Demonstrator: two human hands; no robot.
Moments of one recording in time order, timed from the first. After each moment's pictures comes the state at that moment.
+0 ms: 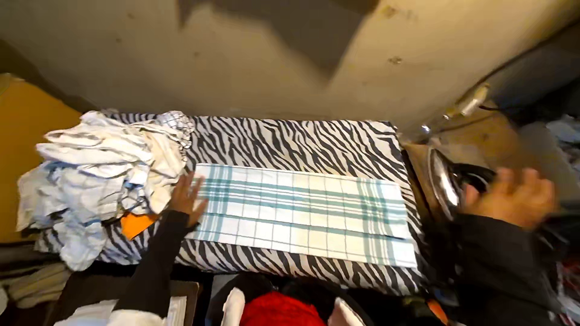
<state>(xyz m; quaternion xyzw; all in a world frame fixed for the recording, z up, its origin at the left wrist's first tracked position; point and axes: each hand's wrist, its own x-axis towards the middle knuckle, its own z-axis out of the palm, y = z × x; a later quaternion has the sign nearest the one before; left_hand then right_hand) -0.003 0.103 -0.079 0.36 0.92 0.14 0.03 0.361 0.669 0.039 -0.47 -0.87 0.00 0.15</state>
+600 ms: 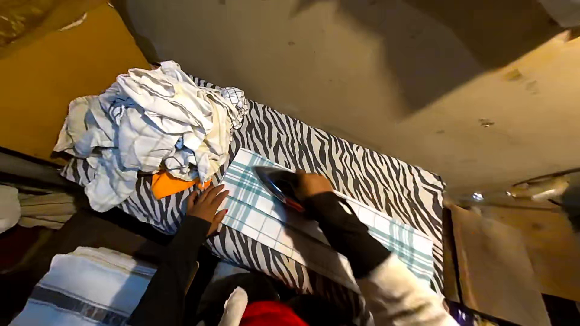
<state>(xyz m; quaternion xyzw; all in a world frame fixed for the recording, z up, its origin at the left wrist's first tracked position) 0.071 0.075 -0.076 0.25 0.94 0.21 0.06 0.062 0.370 0.048 -0.13 -0.96 0.09 -0.24</state>
